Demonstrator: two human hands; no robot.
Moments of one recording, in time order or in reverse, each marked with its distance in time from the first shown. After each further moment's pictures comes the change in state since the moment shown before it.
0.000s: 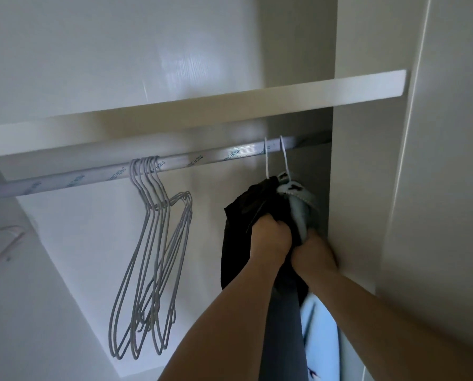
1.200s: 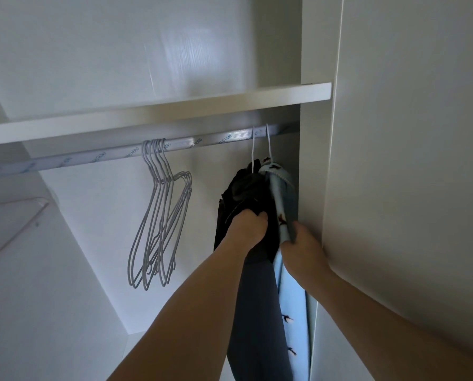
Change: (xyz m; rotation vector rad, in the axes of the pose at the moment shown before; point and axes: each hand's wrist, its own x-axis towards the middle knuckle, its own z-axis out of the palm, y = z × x) left_hand -0.070 -0.001 -0.031 0.160 -0.210 -0.105; right_hand -0.100 0.032 -0.045 0.225 -0.095 -0.151
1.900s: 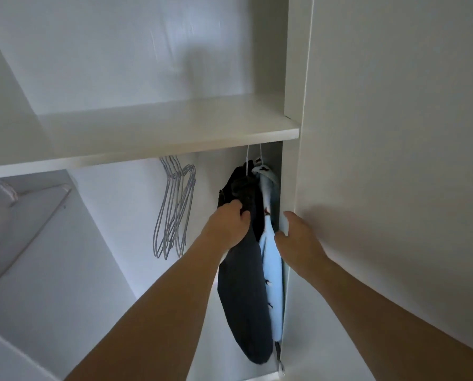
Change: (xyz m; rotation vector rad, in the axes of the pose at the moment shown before) left_hand -0.114 0.037 -0.076 0.297 0.061 0.225; right_hand -0.086 -0.092 -0.082 -0.173 -0.152 -0.011
